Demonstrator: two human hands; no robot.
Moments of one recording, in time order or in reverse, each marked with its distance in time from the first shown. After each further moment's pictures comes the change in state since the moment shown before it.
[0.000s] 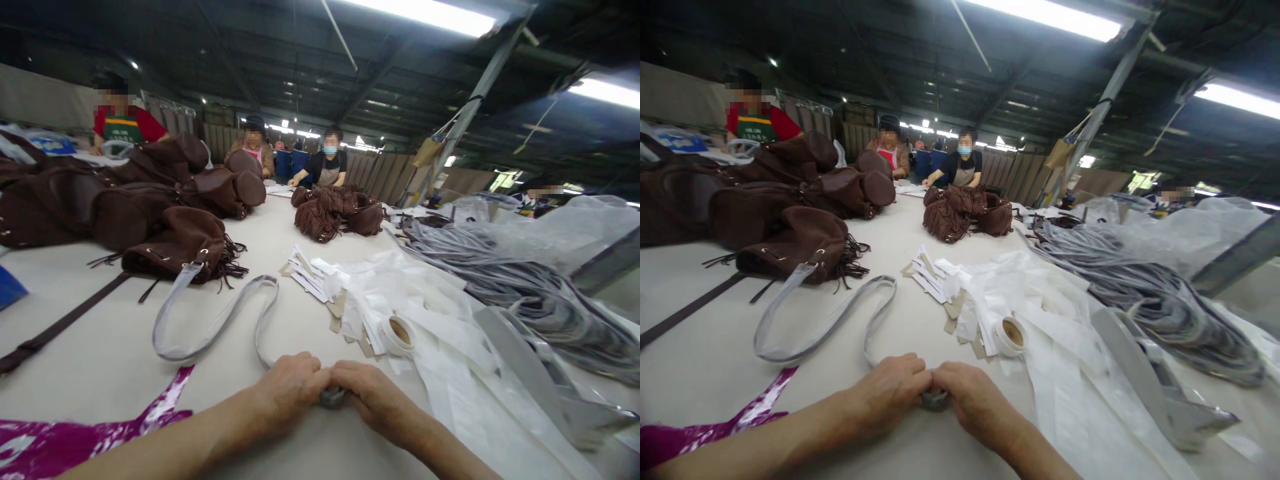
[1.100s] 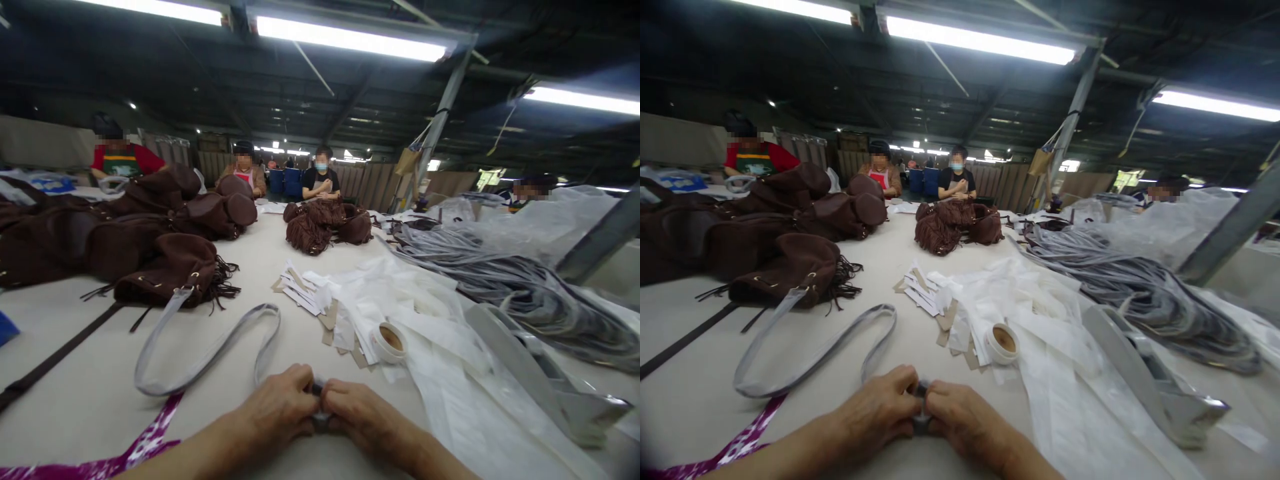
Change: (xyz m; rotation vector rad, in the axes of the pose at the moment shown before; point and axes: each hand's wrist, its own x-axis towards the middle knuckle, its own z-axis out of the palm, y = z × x) left_hand -0.002 -0.005 -0.005 0.031 0.115 0.060; right_hand -0.006 0.024 0.016 -0.012 0.027 -0.164
